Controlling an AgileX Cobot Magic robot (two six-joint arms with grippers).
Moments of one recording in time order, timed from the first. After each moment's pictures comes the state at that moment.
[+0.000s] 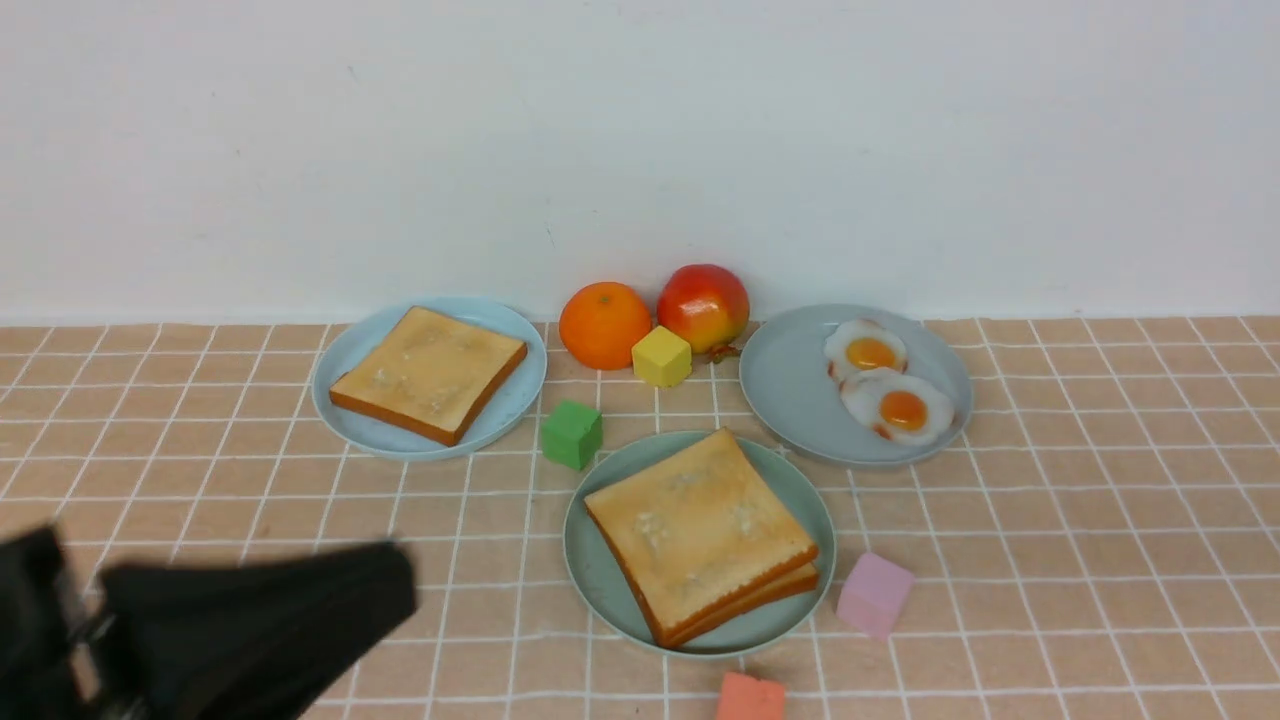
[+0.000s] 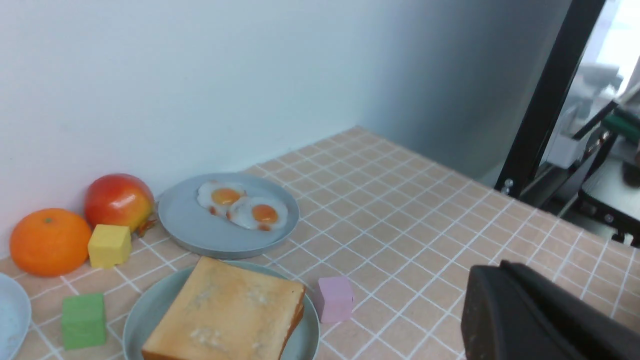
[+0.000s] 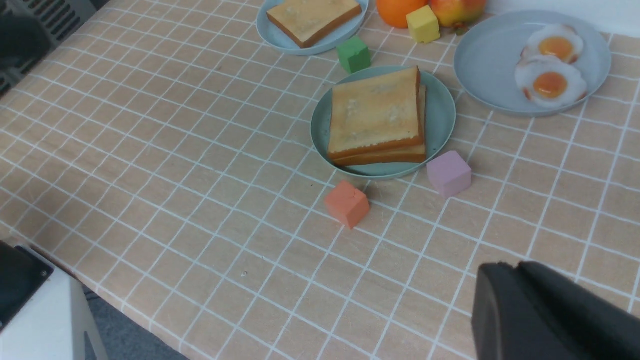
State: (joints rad) right arm 0.87 0.41 -1.06 -0.14 1.27 0.39; left arm -0.87 0.49 -0.39 -0.09 0.00 -0.06
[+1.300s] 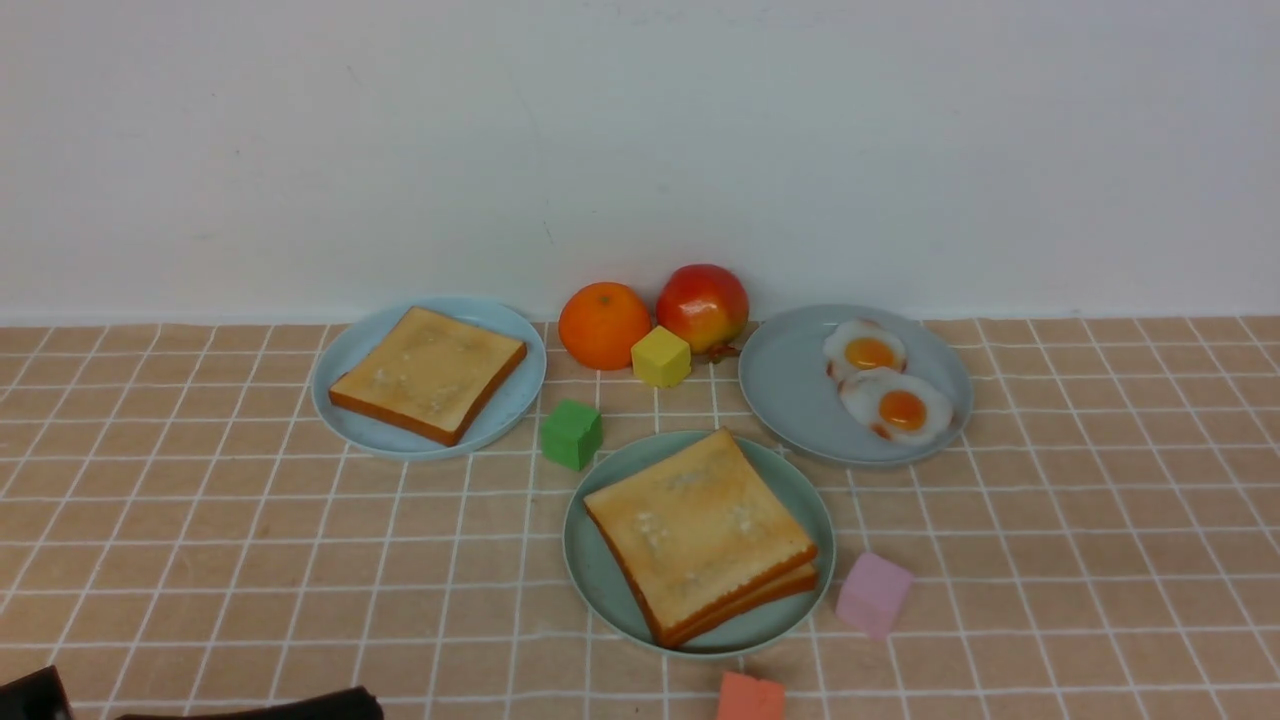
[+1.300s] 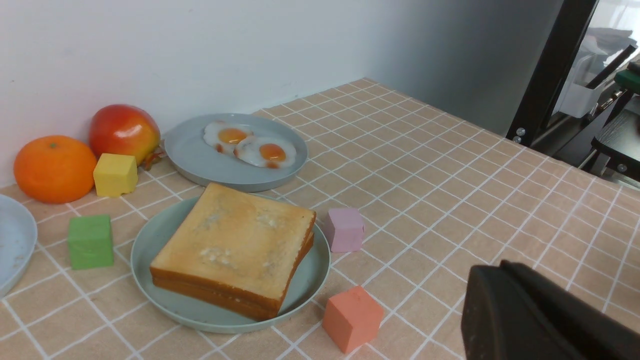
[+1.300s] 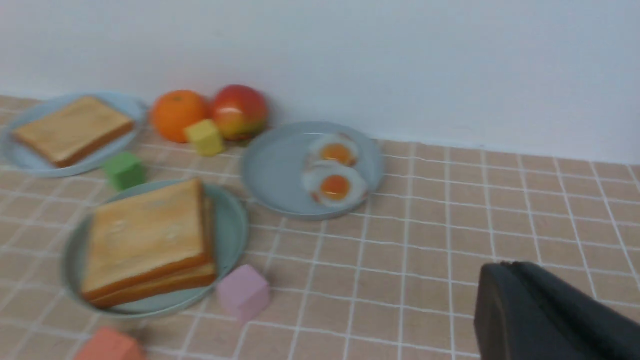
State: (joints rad) right arm 0.27 0.25 -0.53 -0.17 0.63 0.17; left arm -0.87 0.43 -0.25 -0.09 0.00 -0.06
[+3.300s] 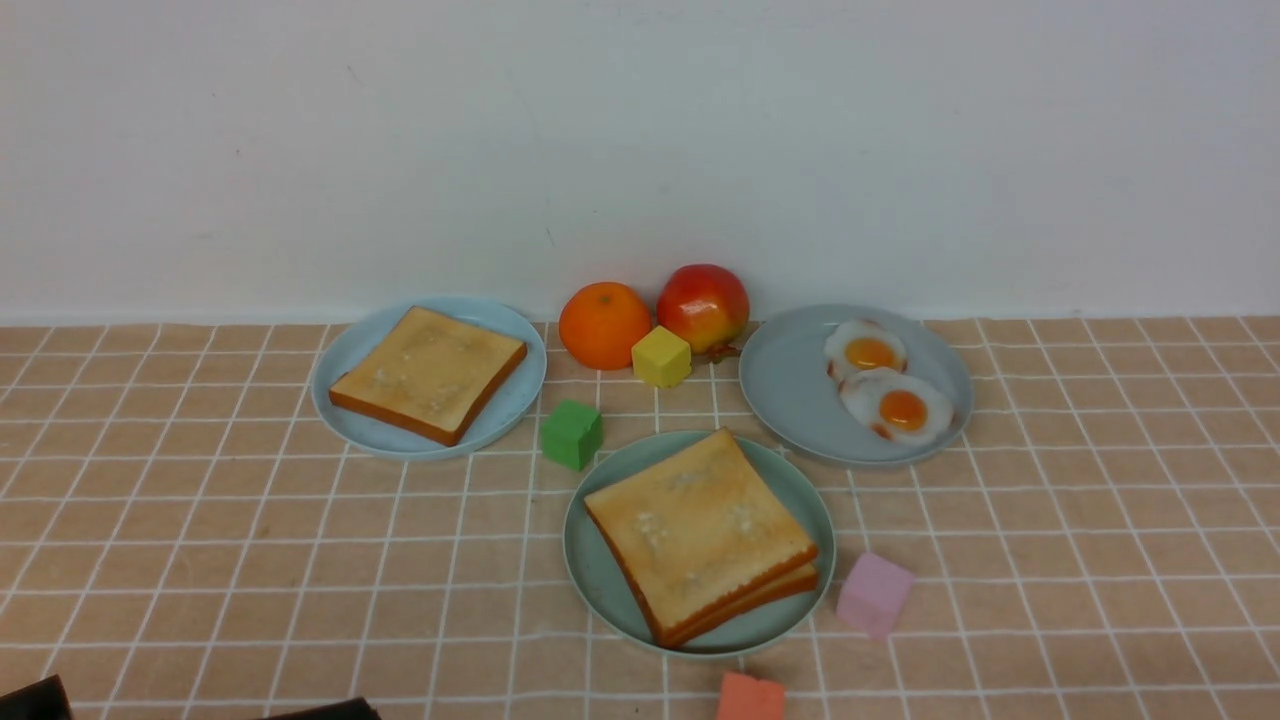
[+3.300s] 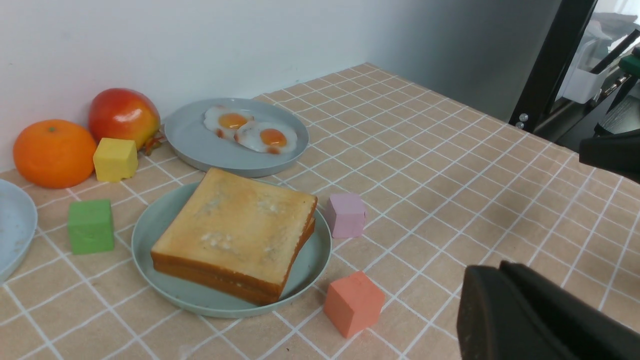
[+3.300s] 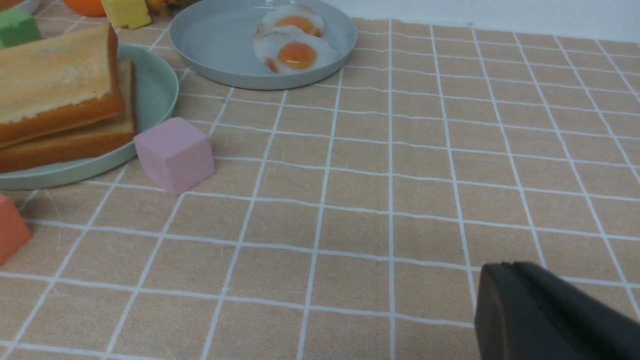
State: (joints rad) right arm 0.07 -0.01 0.02 0.03 0.38 -0.08; left arm -0.87 0.43 -0.25 -0.09 0.02 -0.06
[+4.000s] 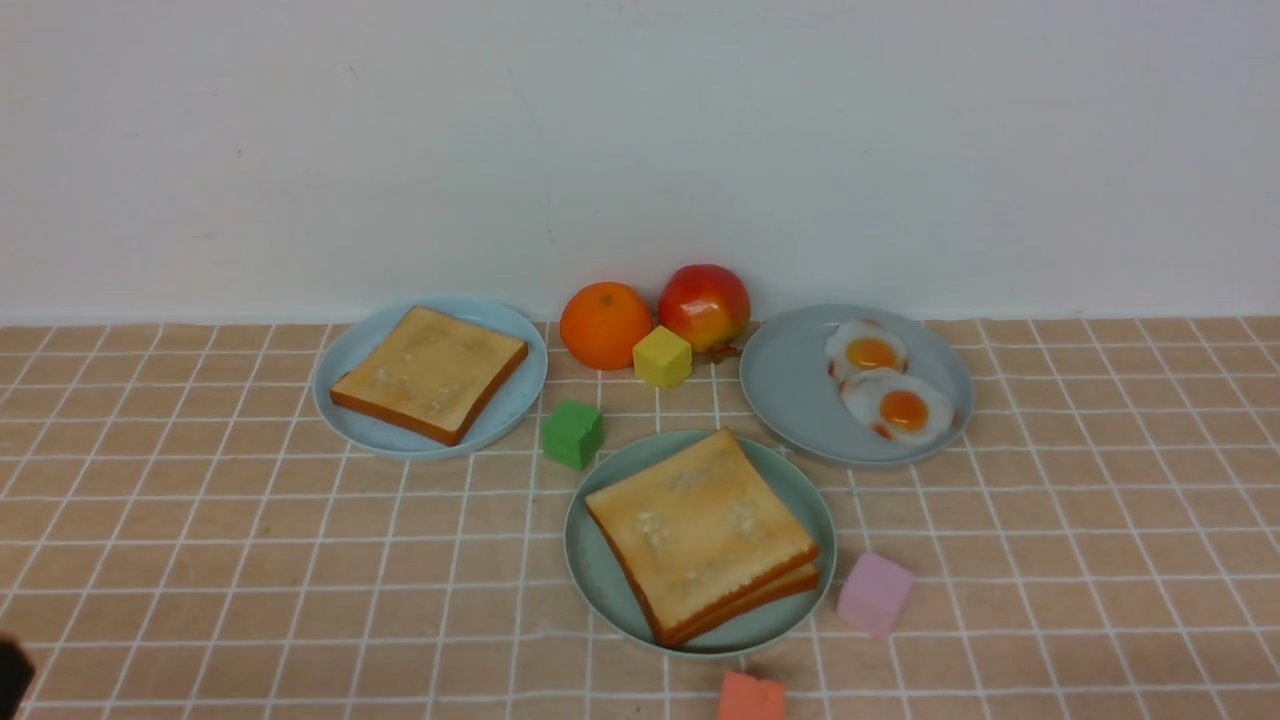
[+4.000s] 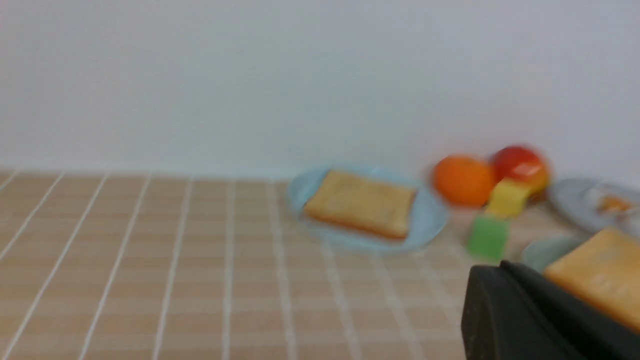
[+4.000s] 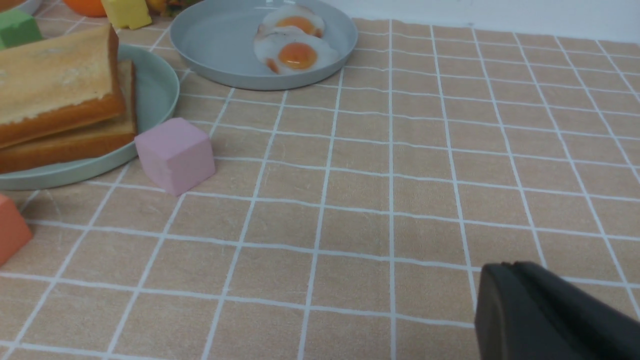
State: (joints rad) right arm 0.07 -0.01 0.02 0.03 0.38 -0.08; left arm -0.12 0.01 0.00 -0.01 0.11 -0.12
